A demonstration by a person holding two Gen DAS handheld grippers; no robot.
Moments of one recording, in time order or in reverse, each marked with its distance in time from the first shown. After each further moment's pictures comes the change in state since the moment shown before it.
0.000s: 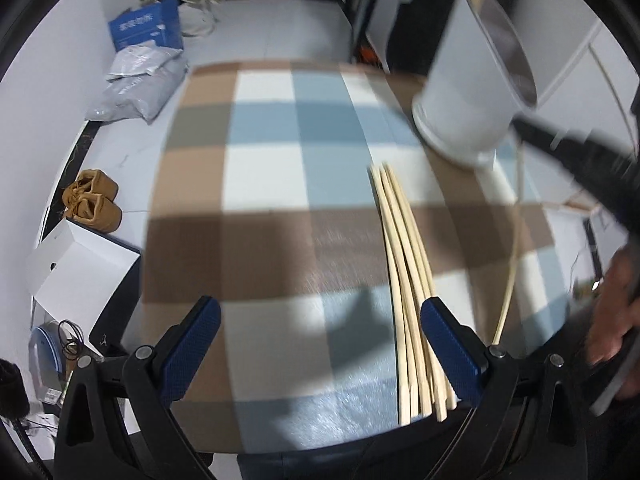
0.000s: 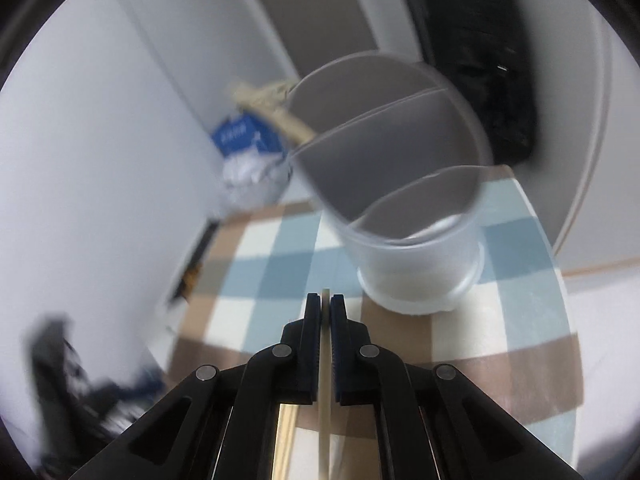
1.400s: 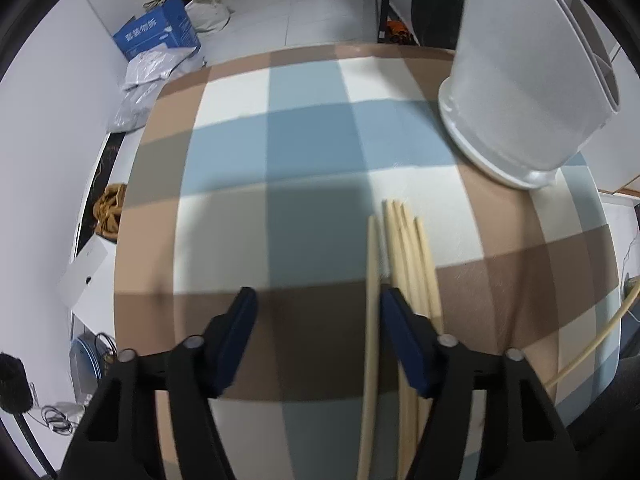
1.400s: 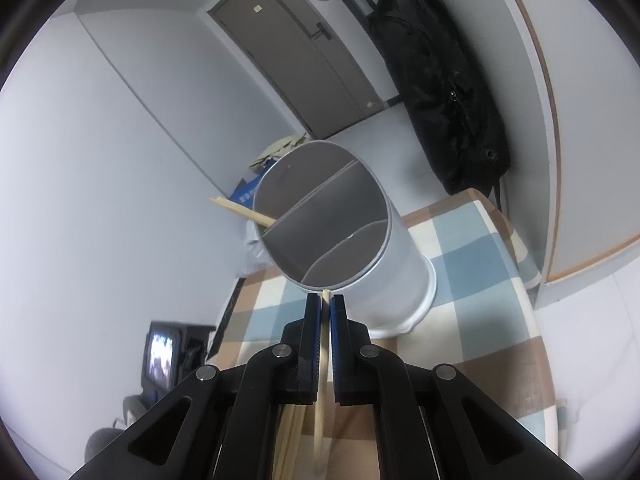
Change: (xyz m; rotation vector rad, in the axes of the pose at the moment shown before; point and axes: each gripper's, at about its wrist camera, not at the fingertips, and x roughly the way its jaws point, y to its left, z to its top) left arm 0.042 -0.030 0.041 0.041 0.066 0.212; right arm -0.049 -0.050 0.009 0.097 -0.146 0.112
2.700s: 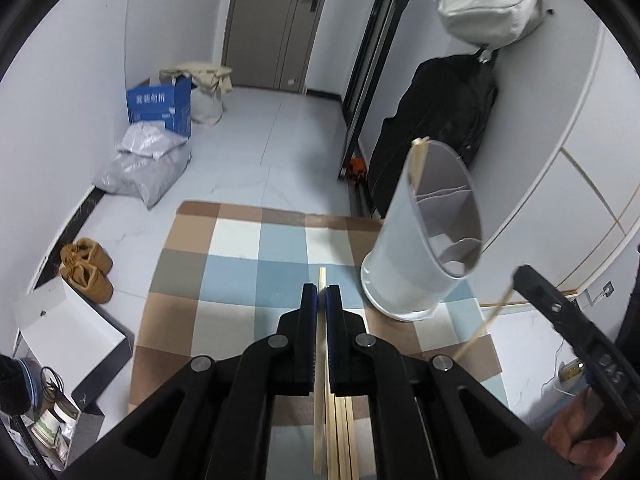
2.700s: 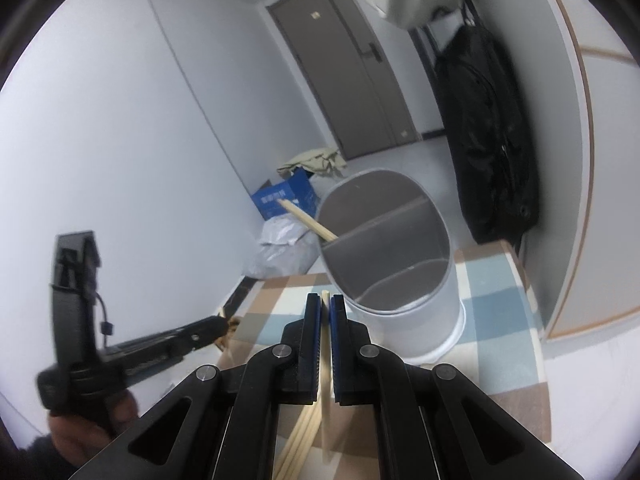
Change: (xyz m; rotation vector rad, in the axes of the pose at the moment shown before) left arm -0.110 0.032 -0.008 -0.141 -0.470 -0.250; right arm -0.005 0.052 -0.008 -0.224 -0.080 0.020
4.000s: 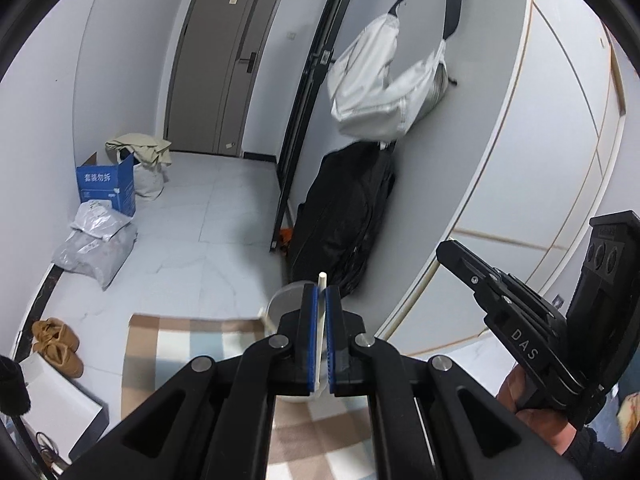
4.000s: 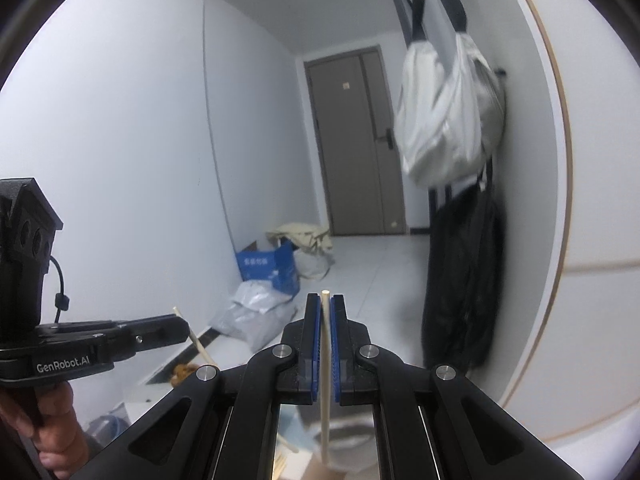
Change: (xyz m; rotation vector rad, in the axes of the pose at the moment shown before) left arm -0.085 -0.068 0.087 0.074 -0.193 -0.207; right arm -0.072 0.028 0.133 -0.252 -0.229 -0.100
